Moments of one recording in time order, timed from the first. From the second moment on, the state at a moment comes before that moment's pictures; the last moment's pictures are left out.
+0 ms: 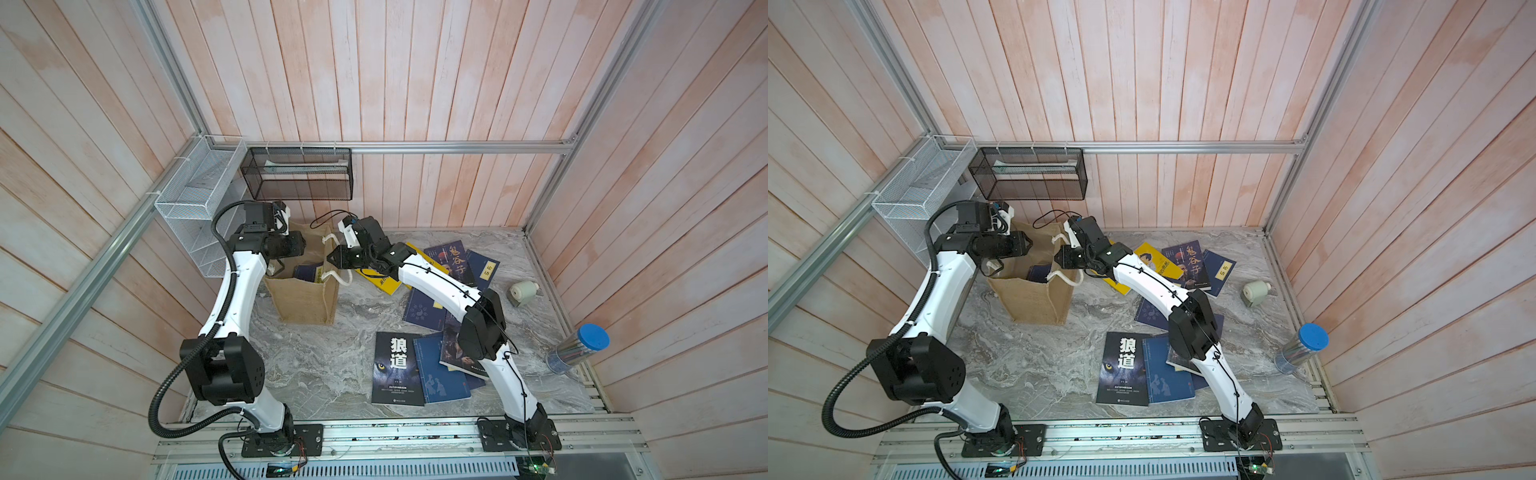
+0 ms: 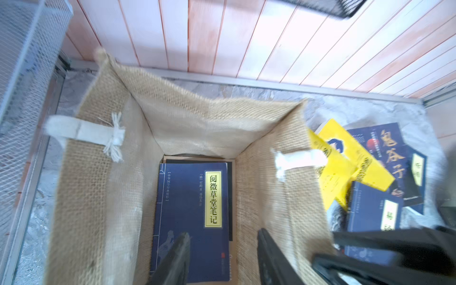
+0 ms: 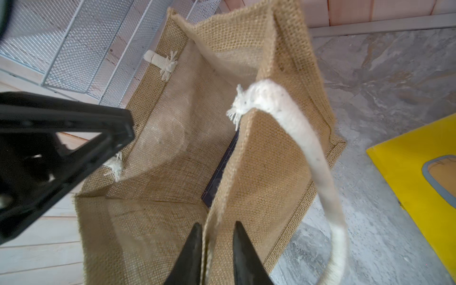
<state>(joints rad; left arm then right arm) 0.05 1.62 1.64 -0.79 0.25 -0.06 0.84 2.32 2.26 -0.47 -0.28 0.62</state>
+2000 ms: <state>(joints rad) -0.65 2.07 1.38 -0.26 0.39 -0.38 0.18 1.77 0.83 0.13 -0.53 0.71</state>
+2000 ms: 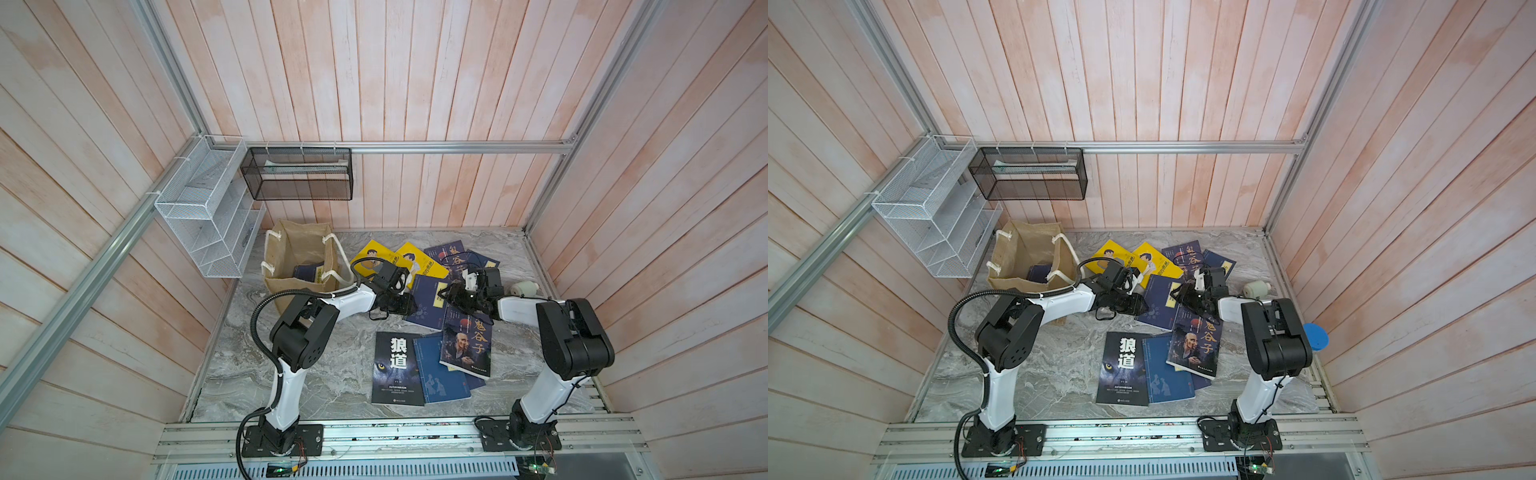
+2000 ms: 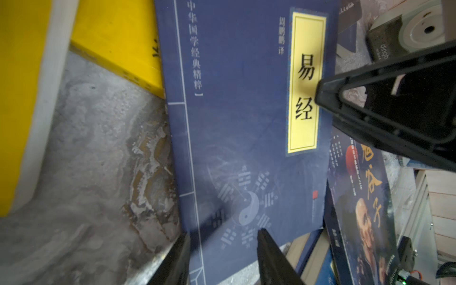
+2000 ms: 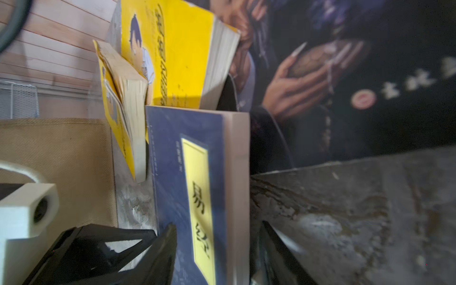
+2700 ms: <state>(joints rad) -0.61 2.05 1.28 -0.16 0.41 -0.39 0.24 1.77 0.83 0.28 -0.63 0.74</state>
